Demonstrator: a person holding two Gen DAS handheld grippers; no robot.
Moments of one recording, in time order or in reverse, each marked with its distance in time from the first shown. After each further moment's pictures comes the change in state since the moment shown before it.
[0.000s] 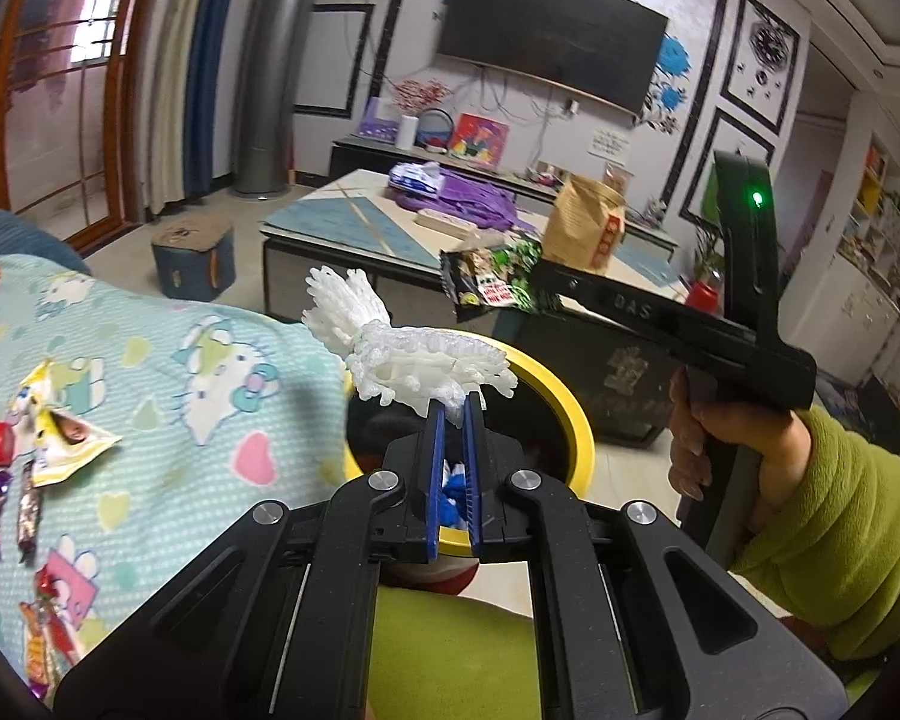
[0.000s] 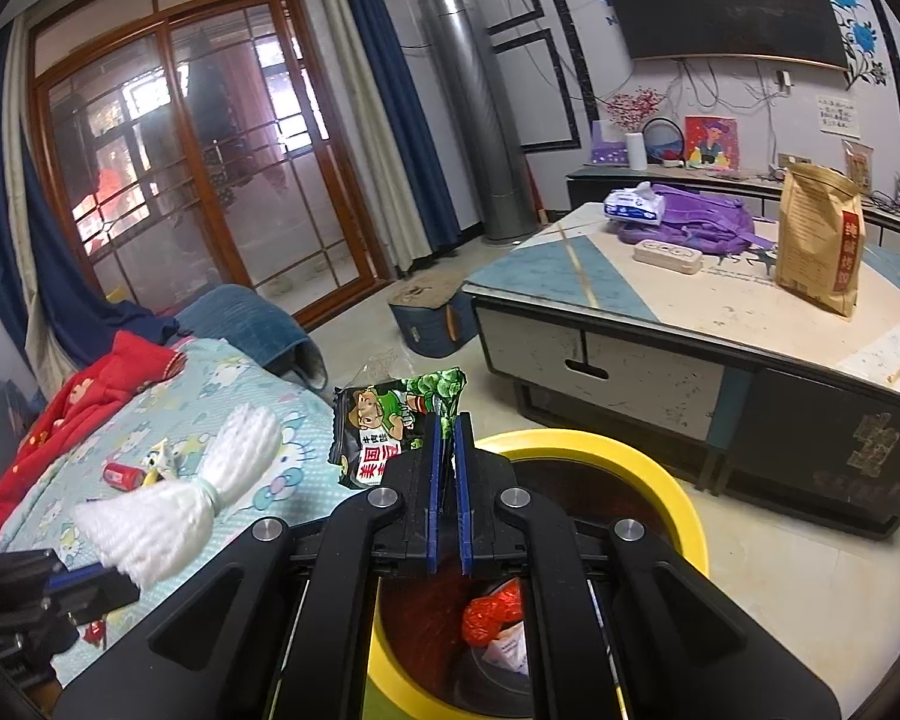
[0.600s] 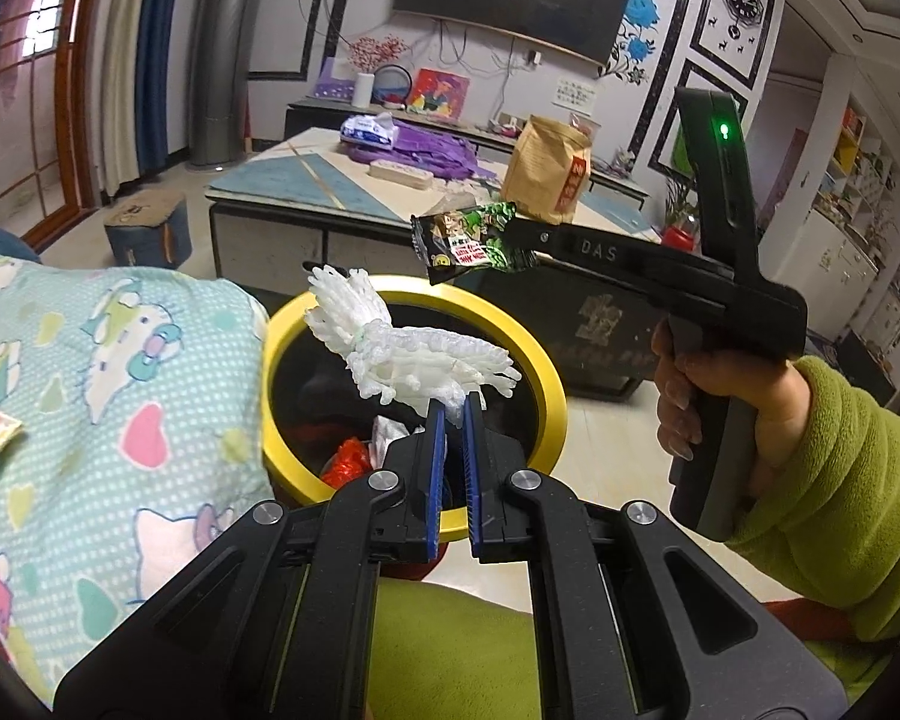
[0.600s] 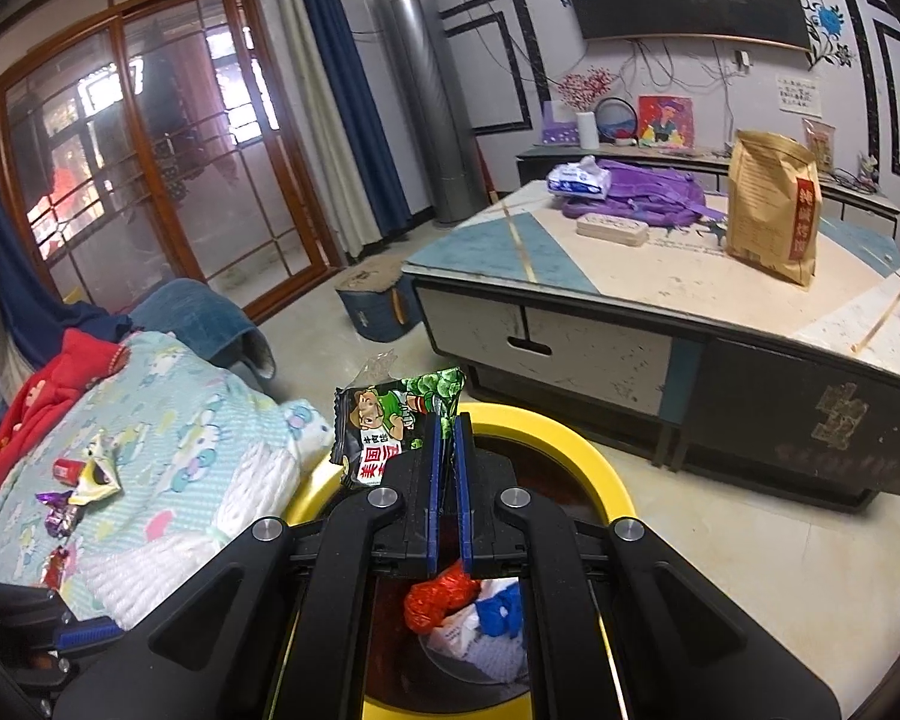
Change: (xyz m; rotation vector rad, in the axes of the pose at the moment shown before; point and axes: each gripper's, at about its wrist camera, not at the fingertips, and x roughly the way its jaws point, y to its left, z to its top) left arm 0.053 -0.023 -0.018 0.045 0.107 -0.075; right arm 0.017 -0.044 -0.016 0.042 0.050 -0.102
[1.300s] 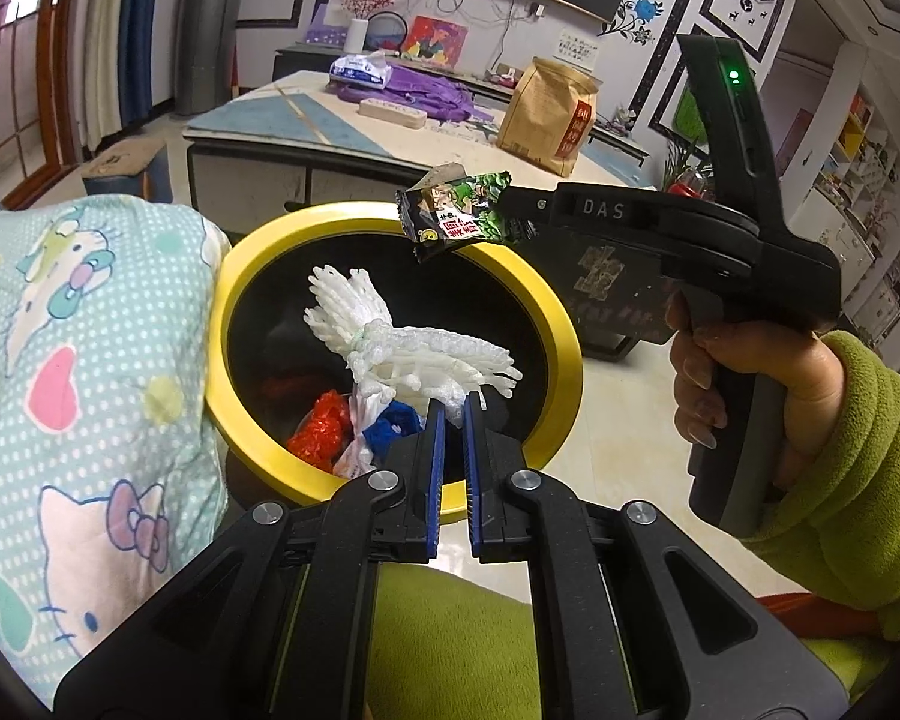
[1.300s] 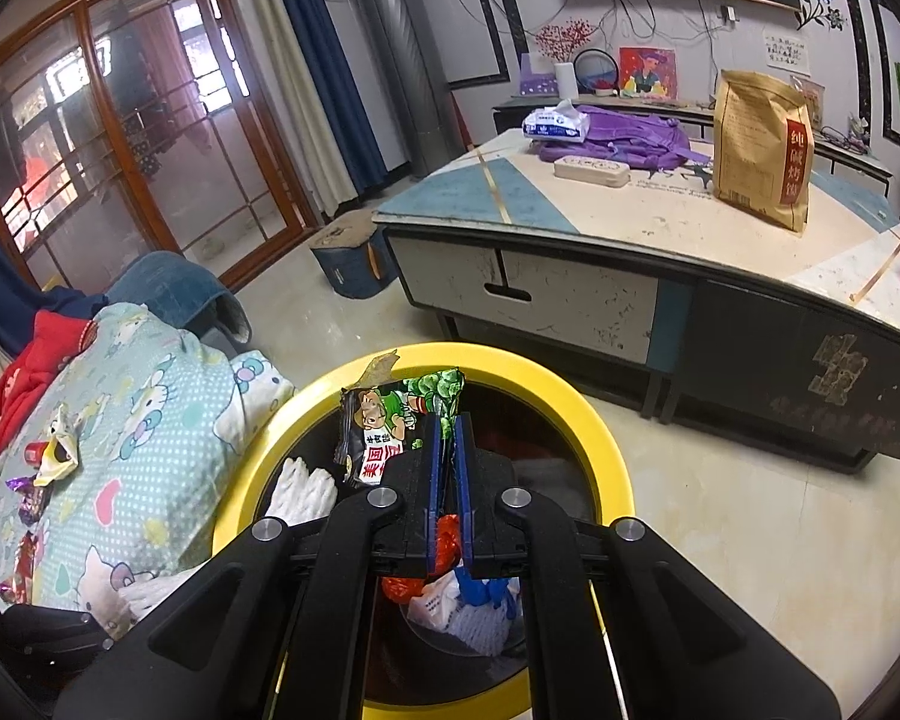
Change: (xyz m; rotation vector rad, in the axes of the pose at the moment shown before) left arm 0.053 0.004 -0.008 -0.031 0.121 -0.035; right arm 0.034 -0.020 -0.017 0.033 0.109 -0.032
